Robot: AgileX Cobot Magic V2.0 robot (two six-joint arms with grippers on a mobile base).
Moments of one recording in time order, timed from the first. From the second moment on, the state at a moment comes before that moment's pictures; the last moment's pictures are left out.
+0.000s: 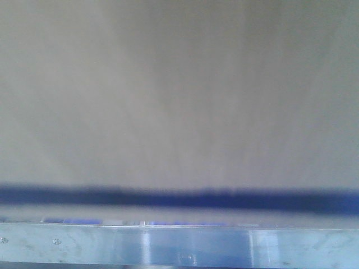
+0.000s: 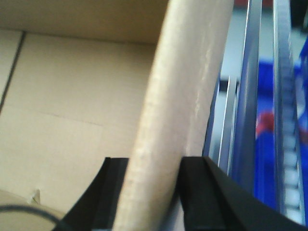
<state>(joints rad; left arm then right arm) -0.36 0.33 -0.91 0.02 1.04 -0.19 0.04 0.21 -0.86 0.24 1.03 -0.06</state>
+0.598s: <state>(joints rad) -0.36 0.26 -0.90 0.01 1.03 -0.15 0.04 0.16 -0.86 0.26 1.02 -0.06</state>
